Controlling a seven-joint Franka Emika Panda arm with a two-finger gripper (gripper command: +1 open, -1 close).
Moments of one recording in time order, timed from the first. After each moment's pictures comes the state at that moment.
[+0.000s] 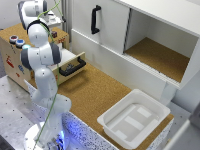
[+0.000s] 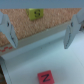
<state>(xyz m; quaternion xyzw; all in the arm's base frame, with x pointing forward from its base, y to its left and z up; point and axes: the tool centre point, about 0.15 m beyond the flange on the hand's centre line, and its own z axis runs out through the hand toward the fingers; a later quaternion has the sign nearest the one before) 0.278 0.365 0.446 0.85 0.52 -0.02 0.06</state>
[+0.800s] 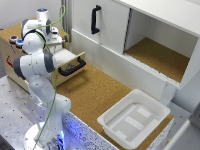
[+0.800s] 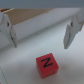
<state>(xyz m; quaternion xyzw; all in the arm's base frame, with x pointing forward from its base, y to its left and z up) 0.277 0.344 0.380 0.87 0.49 0.02 0.01</state>
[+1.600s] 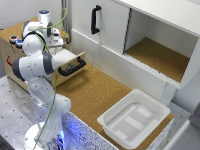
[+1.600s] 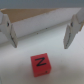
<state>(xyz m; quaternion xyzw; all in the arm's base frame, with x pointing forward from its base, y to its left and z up) 0.285 0.335 0.384 0.83 0.55 0.03 0.02</state>
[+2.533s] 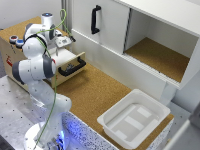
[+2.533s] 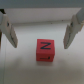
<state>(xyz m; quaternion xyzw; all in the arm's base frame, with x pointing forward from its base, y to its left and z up) 0.266 0.317 0.358 0.75 0.66 0.04 0.02</state>
